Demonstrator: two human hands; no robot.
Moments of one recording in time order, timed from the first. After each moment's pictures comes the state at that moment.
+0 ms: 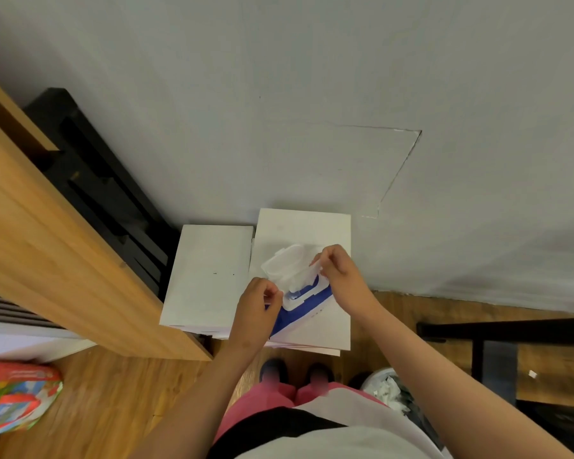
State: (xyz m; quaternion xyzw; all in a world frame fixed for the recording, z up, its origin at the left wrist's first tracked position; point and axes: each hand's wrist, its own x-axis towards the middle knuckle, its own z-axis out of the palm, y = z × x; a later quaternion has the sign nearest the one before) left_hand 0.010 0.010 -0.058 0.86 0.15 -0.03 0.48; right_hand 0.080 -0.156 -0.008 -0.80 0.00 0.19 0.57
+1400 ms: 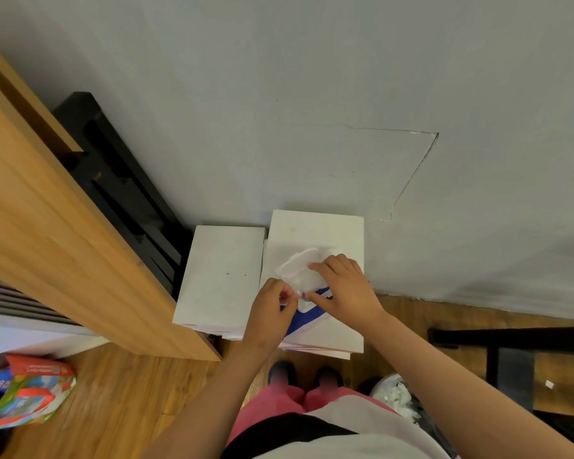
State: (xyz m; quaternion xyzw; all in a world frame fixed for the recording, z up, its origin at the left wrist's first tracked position) left_hand 0.009 0.010 -0.057 0.87 0.11 -0.01 0.48; right_hand 0.072 -0.153 -0.030 -0.94 -0.25 0.06 0.23
